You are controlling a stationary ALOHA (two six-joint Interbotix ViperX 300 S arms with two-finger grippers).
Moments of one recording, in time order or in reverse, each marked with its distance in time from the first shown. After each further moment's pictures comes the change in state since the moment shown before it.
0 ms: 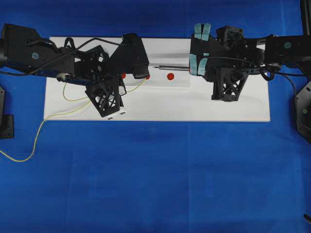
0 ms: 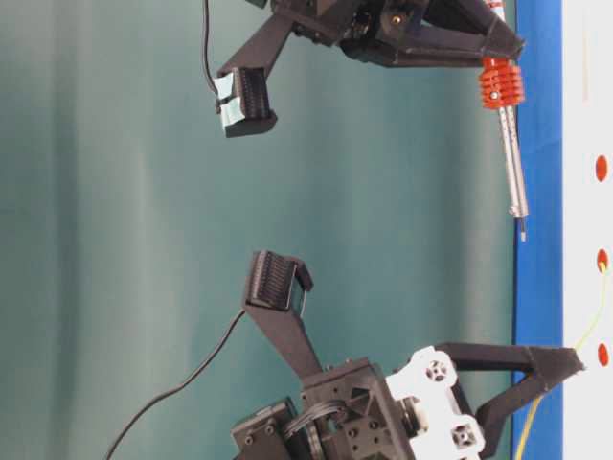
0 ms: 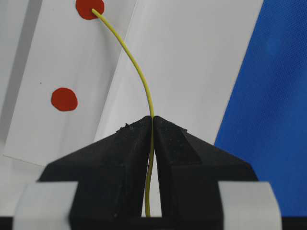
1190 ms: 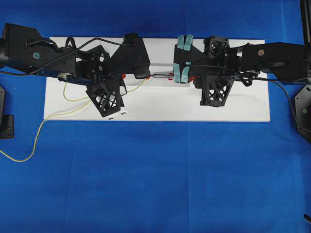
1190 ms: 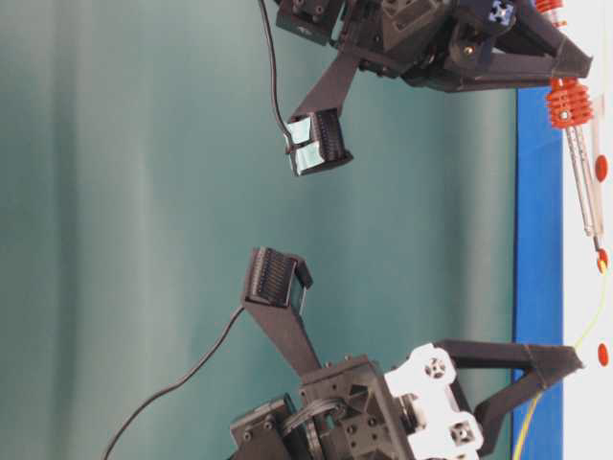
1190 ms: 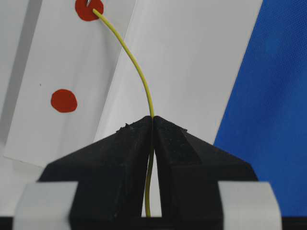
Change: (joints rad) left arm -0.002 0.006 -0.014 0.000 0.011 0.002; right arm 0.015 0.153 -0.037 0.002 -0.041 0.023
